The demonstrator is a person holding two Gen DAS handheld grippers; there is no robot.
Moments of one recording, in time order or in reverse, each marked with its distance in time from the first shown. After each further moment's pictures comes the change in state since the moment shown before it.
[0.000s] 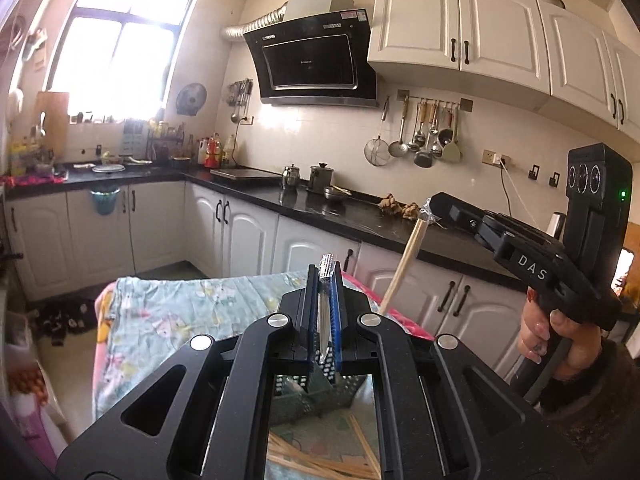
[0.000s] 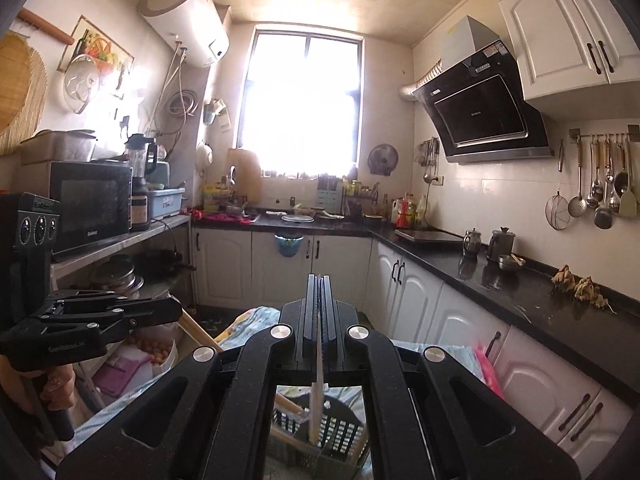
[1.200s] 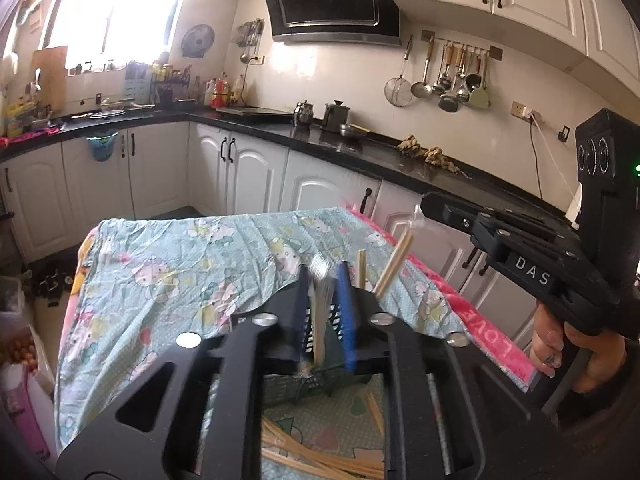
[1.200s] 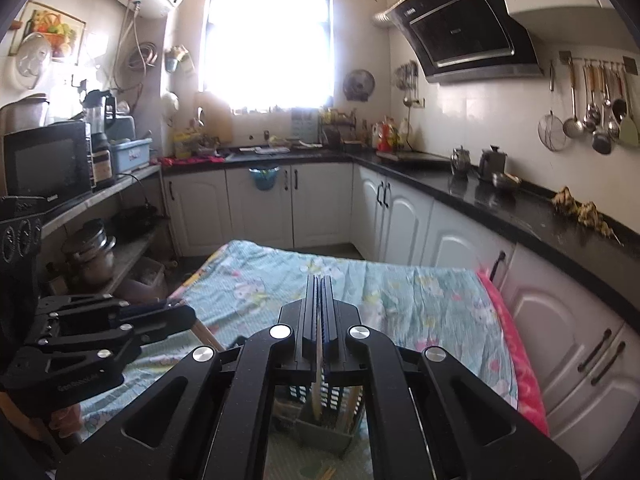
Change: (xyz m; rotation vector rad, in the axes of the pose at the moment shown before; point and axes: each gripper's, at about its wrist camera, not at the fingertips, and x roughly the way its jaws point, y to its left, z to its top) left arm 0.104 0.011 -0.068 -0.042 0.196 0.043; right arm 0.083 -0.023 -0.089 0.099 0.265 -0.060
